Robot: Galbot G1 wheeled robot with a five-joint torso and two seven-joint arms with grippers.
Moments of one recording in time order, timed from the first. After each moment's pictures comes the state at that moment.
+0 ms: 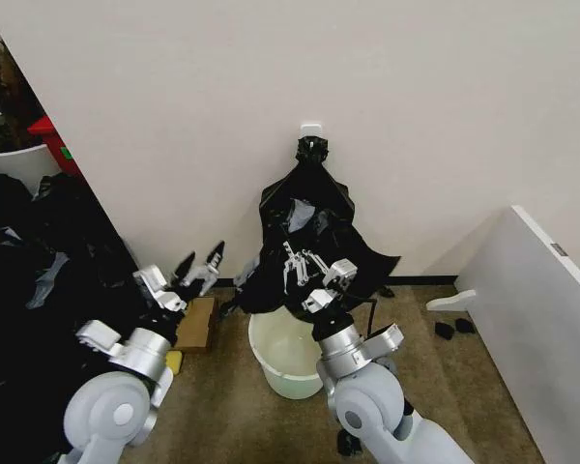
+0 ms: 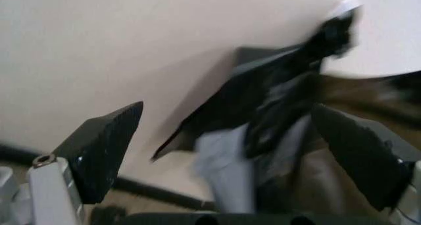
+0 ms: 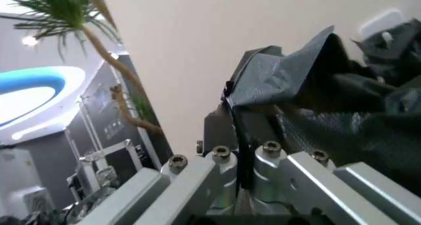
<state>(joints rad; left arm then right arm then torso) 1.40 -1.25 -0.57 -2.12 -1.04 0.24 0.00 -1.13 1.25 -0.08 2.09 0.64 0.31 -0.02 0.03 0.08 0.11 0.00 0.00</state>
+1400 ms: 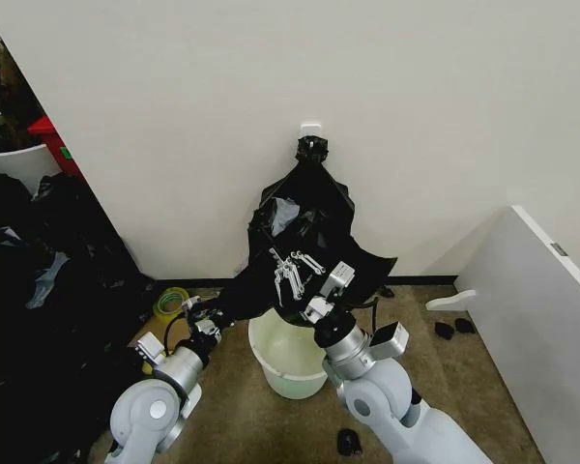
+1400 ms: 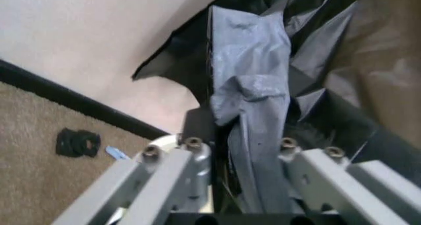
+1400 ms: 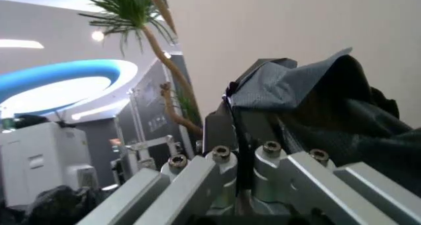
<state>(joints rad) 1.41 -1.32 -0.53 -2.04 -1.06 0.35 0.09 -1.10 1.22 -0.06 2.05 0.66 0.35 -0.21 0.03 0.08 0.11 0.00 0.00</state>
